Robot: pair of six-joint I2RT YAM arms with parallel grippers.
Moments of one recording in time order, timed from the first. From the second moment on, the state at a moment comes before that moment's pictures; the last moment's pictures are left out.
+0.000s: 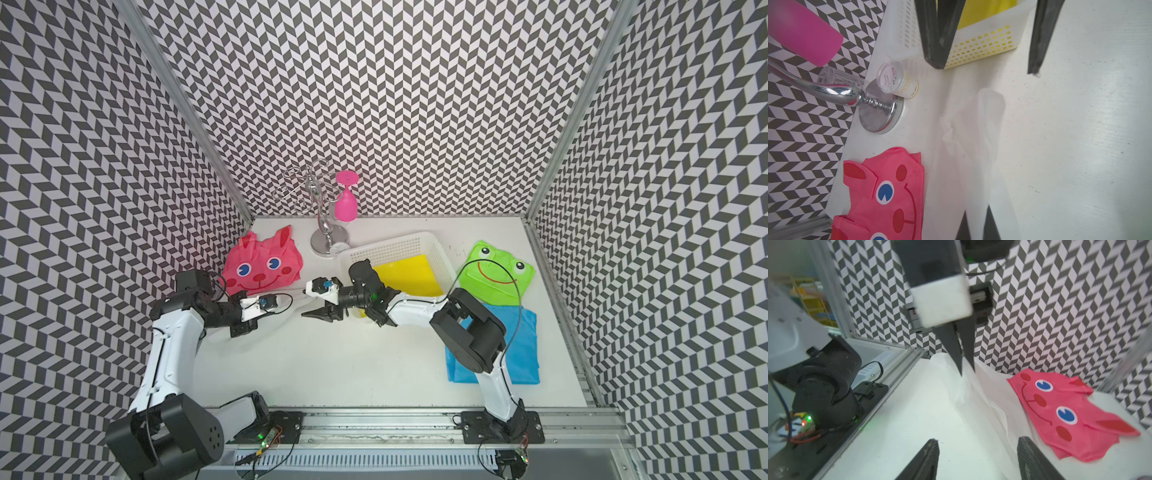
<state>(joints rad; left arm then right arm) 0.41 1.16 1.00 -1.13 0.67 1.77 0.90 2.01 1.26 0.58 -0.76 -0.34</state>
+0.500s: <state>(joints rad) 0.43 1.22 1.21 -1.32 0.73 1.93 0.94 2.00 1.29 0.56 -0.69 -0.51</state>
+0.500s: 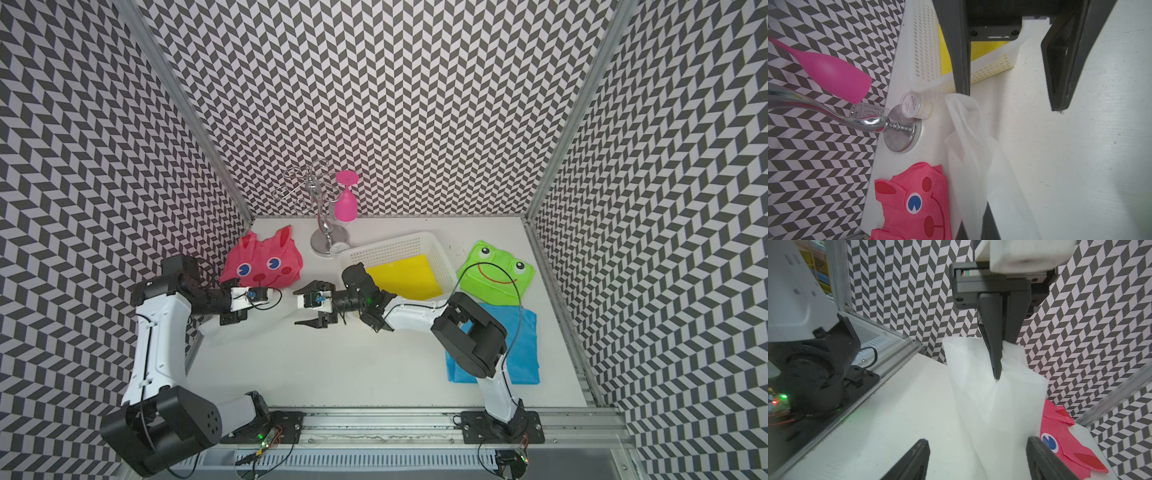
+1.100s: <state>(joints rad) 0.27 1.22 1.28 -1.33 0.86 1.98 0.88 1.90 1.28 0.42 -0.63 -0.52</state>
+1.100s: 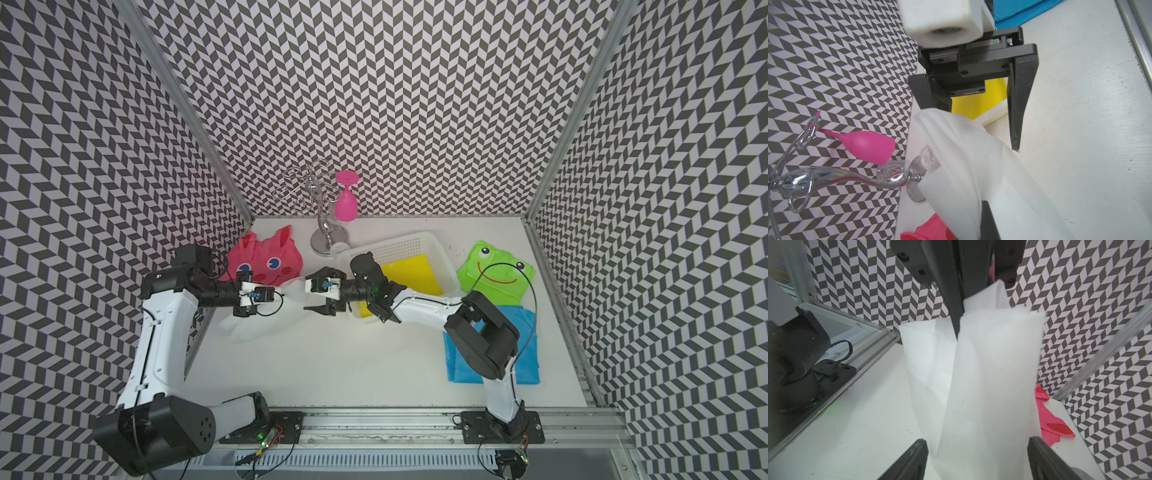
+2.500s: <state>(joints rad) 0.11 1.26 1.49 -1.28 0.93 1.58 0.74 1.83 1.40 0.10 -0.99 -0.18</state>
